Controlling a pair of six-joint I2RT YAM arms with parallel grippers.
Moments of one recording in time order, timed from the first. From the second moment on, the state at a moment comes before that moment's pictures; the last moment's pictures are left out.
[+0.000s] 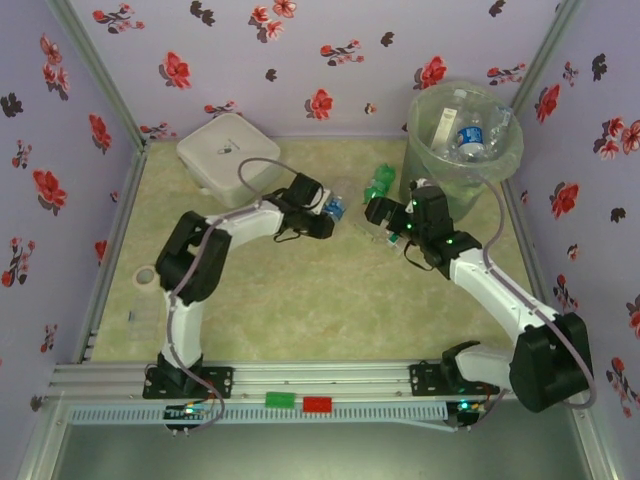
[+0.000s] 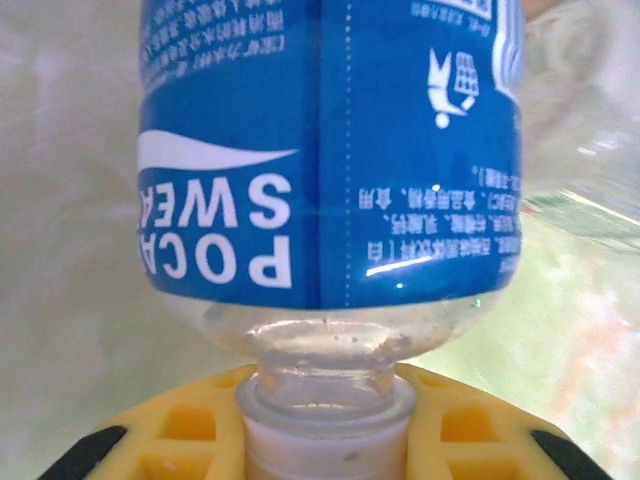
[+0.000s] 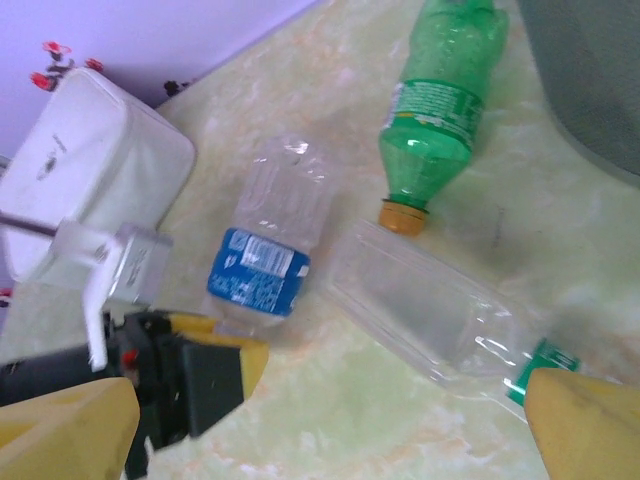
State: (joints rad) left arm -0.66 1.99 1.37 -0.33 0.19 -0.28; right arm 0.39 1.22 0.83 -0.19 -0.09 0.68
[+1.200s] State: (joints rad) left arm -0.72 1.44 0.77 0.30 0.37 -0.55; right arm 0.59 1.53 0.94 0.31 -0.24 0.79
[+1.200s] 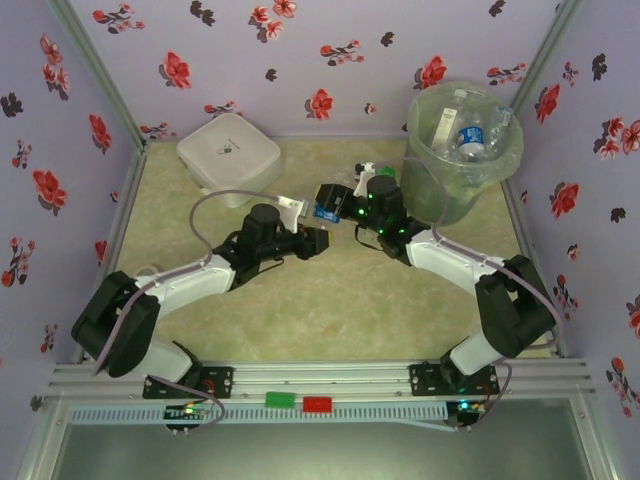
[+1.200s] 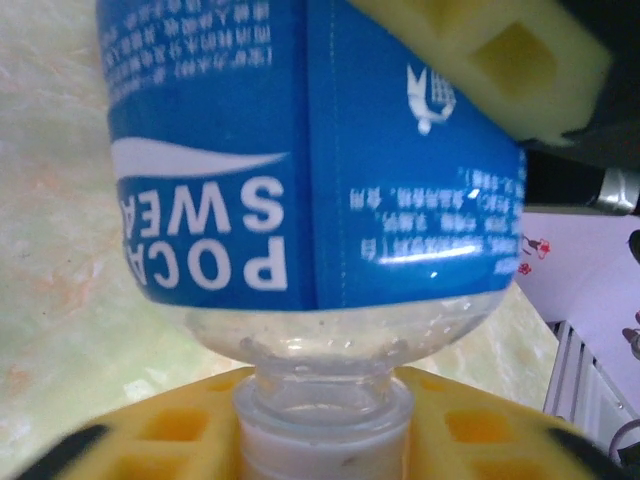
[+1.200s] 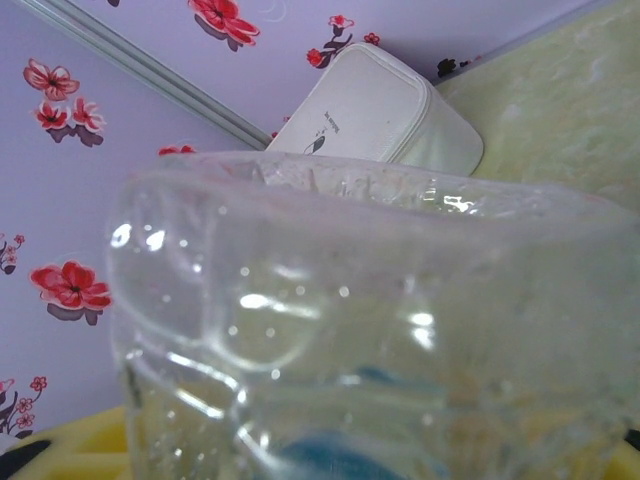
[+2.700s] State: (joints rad) left arm -0.42 1.12 0.60 0.04 0.03 -0.67; right arm 0.10 1.86 1.99 -0.59 0.07 0.28
